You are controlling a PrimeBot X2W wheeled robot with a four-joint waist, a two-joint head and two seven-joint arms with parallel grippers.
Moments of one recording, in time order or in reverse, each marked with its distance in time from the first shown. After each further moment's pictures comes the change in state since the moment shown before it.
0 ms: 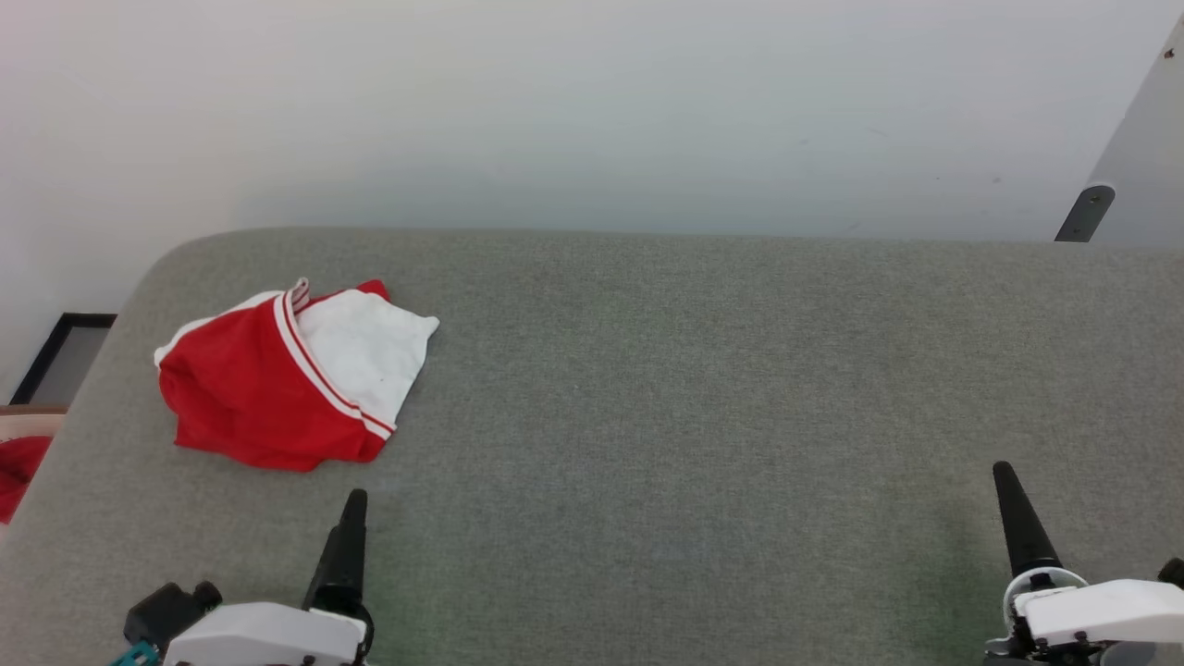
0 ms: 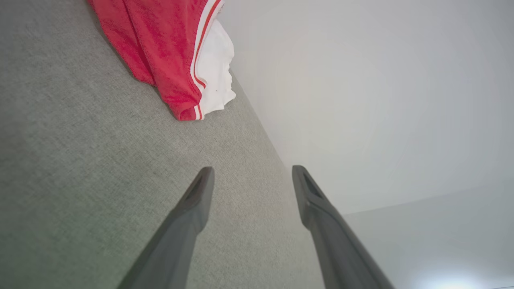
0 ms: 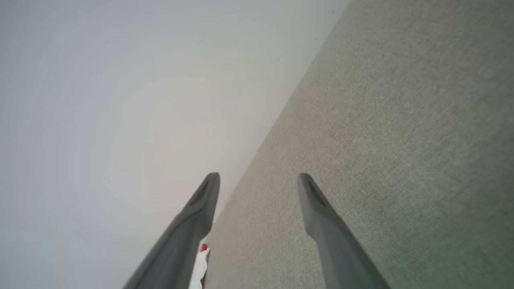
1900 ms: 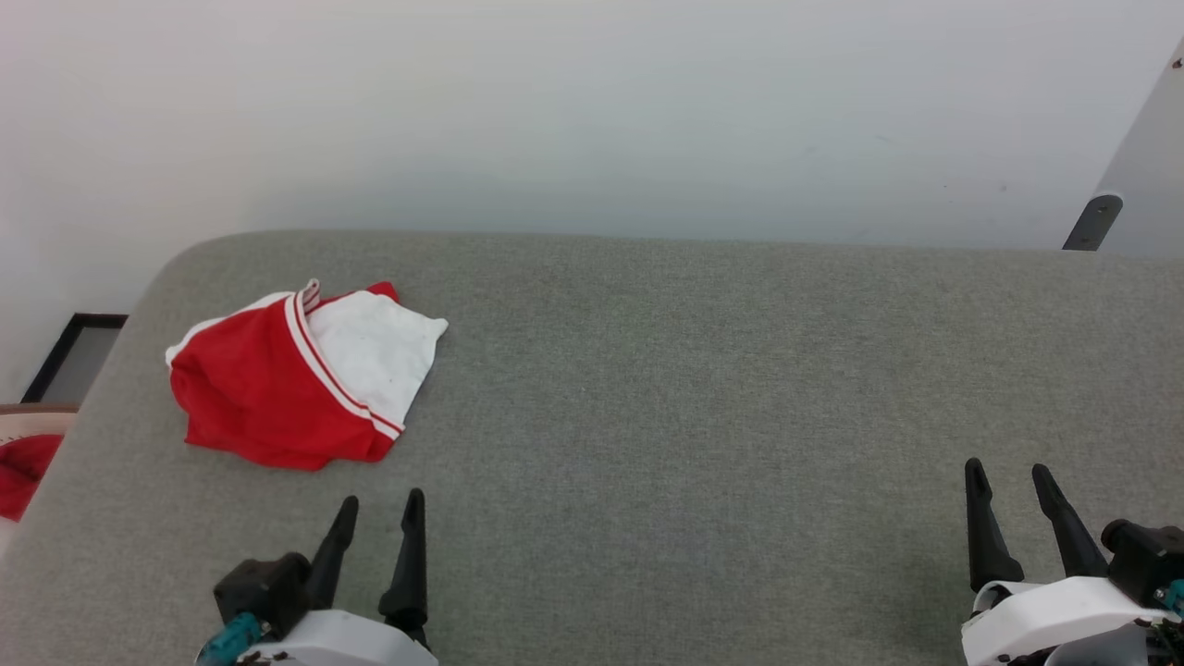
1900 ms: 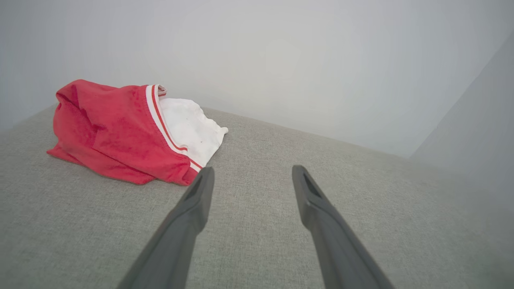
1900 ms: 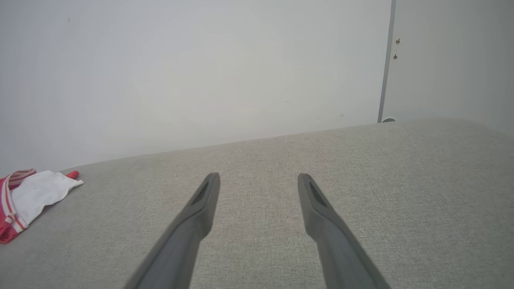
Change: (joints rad) left arm 0.021 0.023 -0.108 -0.051 0.778 0.016 -0.167; right arm 0.003 0.005 -0.002 -0.033 -0.922 0.000 -0.166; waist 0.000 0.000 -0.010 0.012
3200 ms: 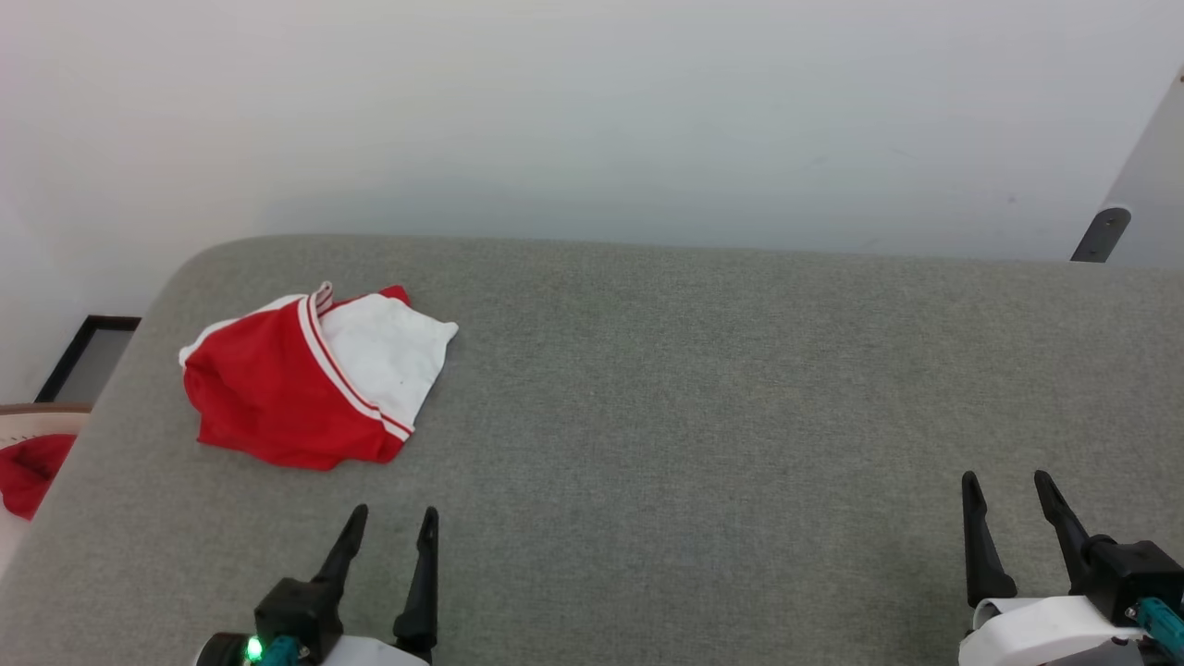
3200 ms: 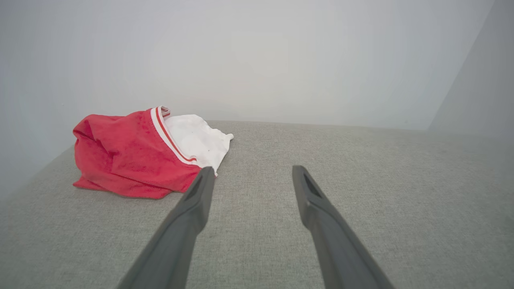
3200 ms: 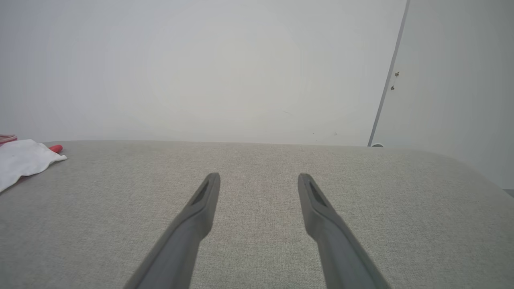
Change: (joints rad) left arm 0.016 -0.034 0.040 0.041 0.263 -0.049 -0.079; right arm 0.011 0.017 -0.028 0.028 -0.204 0.000 -0.079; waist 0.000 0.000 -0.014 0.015
